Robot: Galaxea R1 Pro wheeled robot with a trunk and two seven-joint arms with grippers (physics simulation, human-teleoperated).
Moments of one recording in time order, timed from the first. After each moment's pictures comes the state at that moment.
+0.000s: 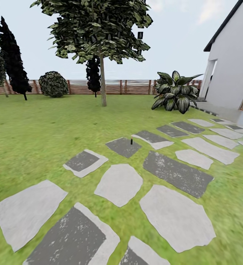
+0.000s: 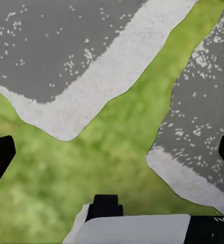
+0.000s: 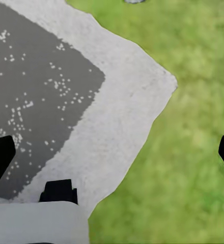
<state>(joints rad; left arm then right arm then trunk) -0.09 0.02 0.01 -0.34 0.03 -0.16 -0.01 -0.22 -0.07 0.00 0.03 0.00 -0.36 -0.13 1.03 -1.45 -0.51</state>
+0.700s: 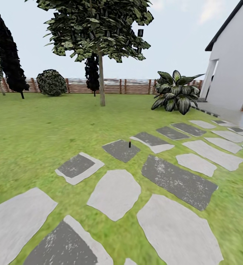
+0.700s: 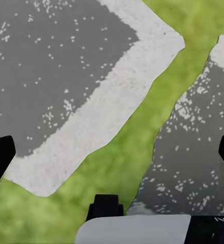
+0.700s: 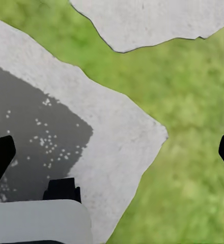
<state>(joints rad) -0.09 0.02 0.01 -0.34 0.03 -0.16 -0.01 -0.22 -0.07 0.00 0.03 0.00 -0.36 -0.13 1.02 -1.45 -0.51</state>
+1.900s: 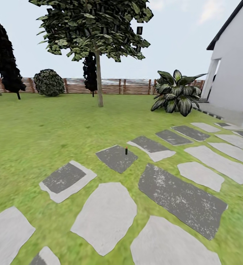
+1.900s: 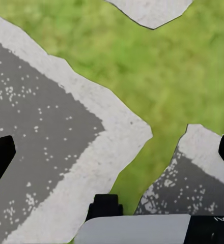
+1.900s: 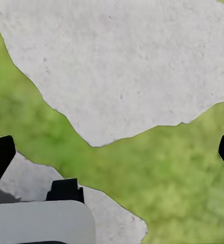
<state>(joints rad) -0.09 0.02 0.01 -0.34 0.03 -0.16 -0.01 -0.22 -0.06 0.00 0.03 0.00 -0.36 -0.13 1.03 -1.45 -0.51</state>
